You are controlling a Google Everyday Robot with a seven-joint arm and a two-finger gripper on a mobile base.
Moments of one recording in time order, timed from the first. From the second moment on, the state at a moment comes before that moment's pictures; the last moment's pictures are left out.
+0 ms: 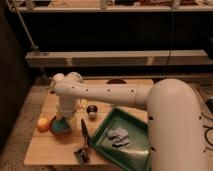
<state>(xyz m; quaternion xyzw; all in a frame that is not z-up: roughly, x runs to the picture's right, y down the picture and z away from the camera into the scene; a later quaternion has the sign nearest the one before) -0.211 0.155 0.757 -0.29 -0.30 -0.38 0.83</state>
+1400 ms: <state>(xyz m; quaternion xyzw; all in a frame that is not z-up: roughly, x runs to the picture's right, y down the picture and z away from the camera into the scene) -0.275 0.137 0.778 -0.26 -0.33 -0.41 0.81</state>
